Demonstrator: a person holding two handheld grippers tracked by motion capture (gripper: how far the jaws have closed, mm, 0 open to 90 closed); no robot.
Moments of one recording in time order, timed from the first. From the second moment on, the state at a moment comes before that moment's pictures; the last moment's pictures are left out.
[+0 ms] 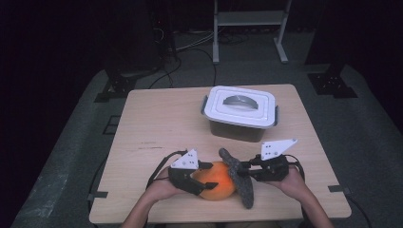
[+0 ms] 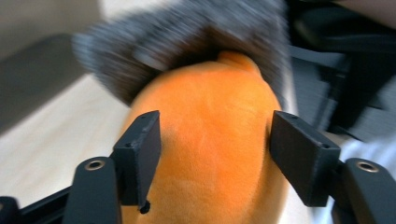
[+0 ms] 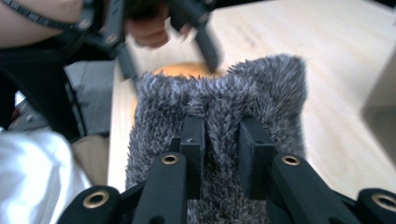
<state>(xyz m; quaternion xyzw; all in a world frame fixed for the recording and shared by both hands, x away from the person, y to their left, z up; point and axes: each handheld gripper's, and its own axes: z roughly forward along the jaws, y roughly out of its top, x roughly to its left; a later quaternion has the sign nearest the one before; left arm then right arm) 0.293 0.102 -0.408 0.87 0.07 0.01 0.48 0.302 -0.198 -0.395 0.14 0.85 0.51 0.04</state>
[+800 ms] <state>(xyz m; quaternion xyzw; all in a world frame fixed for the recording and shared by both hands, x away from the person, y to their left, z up) 0.296 0.098 -0.414 0.88 0.10 0.01 0.47 0.298 -0.186 -0.407 0.12 0.87 0.47 0.02</state>
